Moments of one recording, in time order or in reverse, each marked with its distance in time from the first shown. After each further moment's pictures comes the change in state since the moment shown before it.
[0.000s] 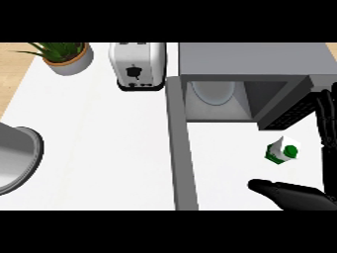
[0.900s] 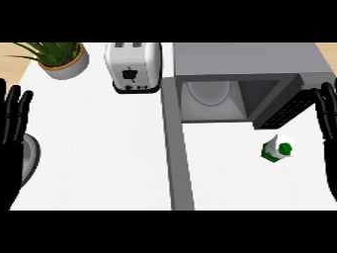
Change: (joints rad) left arm -0.159 -0.019 -0.167 0.095 -0.202 0.085 -0.120; right arm -0.045 -0.050 -0.018 0.010 -0.140 0.093 -0.099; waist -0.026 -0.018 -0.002
